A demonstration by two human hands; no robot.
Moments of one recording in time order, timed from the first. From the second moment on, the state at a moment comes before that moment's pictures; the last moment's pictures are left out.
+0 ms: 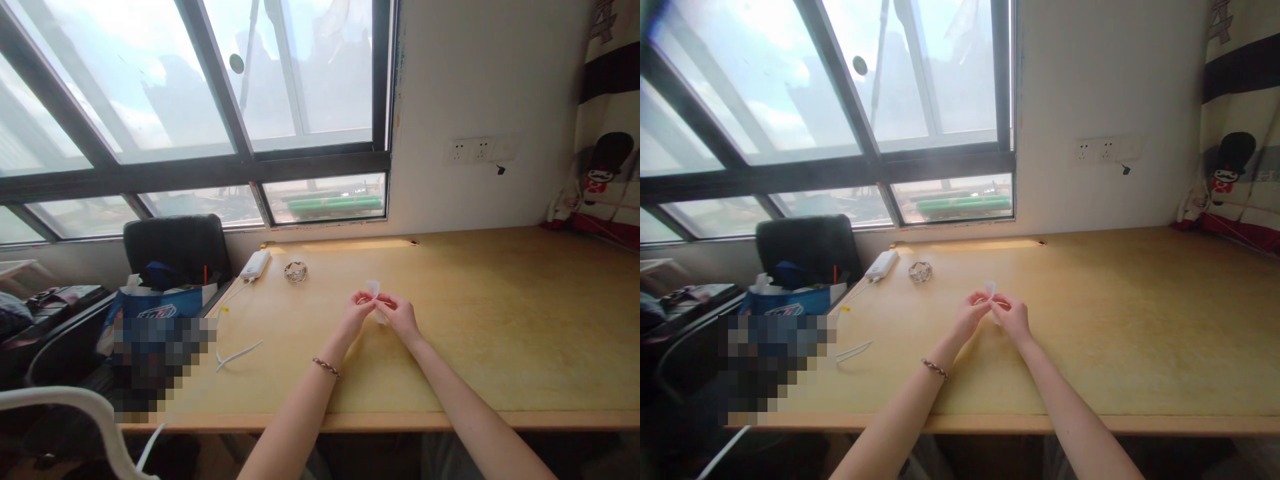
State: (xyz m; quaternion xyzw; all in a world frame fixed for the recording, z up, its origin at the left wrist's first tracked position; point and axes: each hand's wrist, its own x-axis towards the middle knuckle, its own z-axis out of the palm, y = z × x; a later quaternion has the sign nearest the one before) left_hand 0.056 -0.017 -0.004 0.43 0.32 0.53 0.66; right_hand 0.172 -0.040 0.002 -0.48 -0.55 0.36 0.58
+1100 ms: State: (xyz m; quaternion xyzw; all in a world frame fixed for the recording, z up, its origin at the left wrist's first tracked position) left_hand 0.051 -0.015 -0.007 0.42 0.36 0.54 0.63; right_hand 0.181 -0.027 -0.014 -0.46 -0.35 0.46 0.67
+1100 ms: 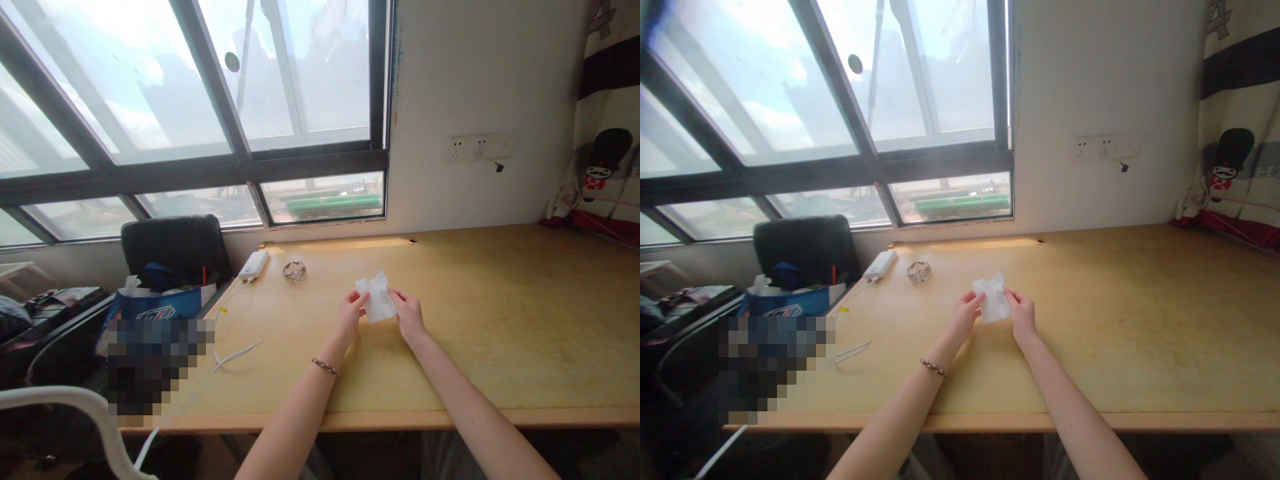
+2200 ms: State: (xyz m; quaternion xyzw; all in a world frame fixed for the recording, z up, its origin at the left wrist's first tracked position) left_hand -0.111 0.087 0.000 0.32 0.72 0.56 0.26; right_hand 0.194 -0.024 -0.023 -0.62 -0.47 0.27 0.57
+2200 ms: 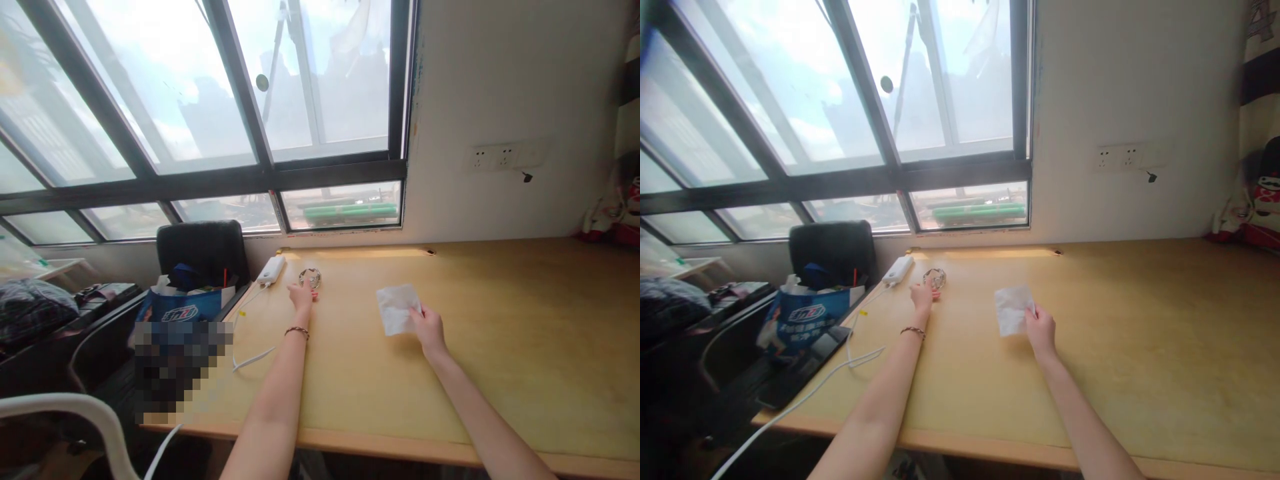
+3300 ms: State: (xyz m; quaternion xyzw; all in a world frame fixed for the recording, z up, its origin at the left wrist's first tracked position) left_hand 0.070 -0.003 -0.022 0.32 0.35 0.53 0.71; right_hand 0.184 -0.027 -0.008 -0.34 -0.26 0.64 0.64
